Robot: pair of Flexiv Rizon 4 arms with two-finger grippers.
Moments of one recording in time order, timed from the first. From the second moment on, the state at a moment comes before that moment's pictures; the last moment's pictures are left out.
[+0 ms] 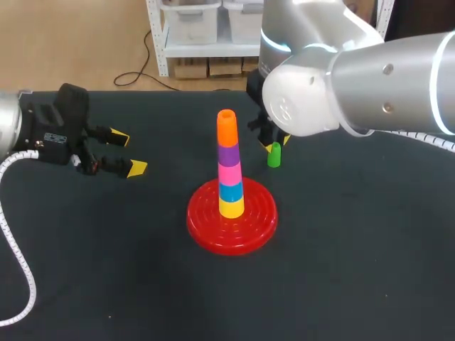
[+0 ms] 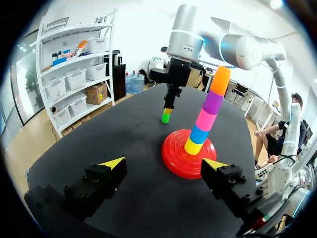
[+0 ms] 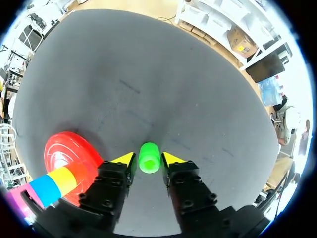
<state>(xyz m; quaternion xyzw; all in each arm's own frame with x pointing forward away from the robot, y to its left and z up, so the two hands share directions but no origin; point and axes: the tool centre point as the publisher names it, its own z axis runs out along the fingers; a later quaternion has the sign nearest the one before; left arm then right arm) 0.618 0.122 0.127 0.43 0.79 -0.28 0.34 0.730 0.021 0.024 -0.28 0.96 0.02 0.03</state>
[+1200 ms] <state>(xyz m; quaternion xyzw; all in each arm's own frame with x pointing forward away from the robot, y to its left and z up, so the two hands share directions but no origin) 0.618 0.122 0.127 0.43 0.79 -0.28 0.34 0.740 0.047 0.157 -0.37 0.92 0.08 0.08</state>
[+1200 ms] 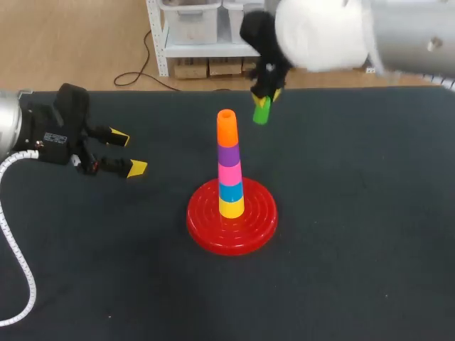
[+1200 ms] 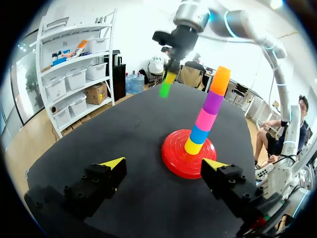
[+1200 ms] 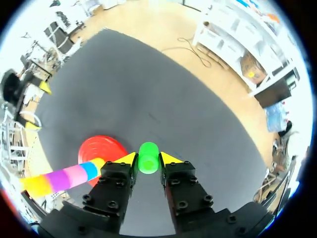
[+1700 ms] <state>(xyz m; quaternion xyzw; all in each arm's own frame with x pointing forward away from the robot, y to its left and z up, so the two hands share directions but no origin) 0.618 0.122 0.127 0.43 0.79 -0.28 0.34 0.699 0.085 0.292 -0.47 0.87 0.11 0.11</state>
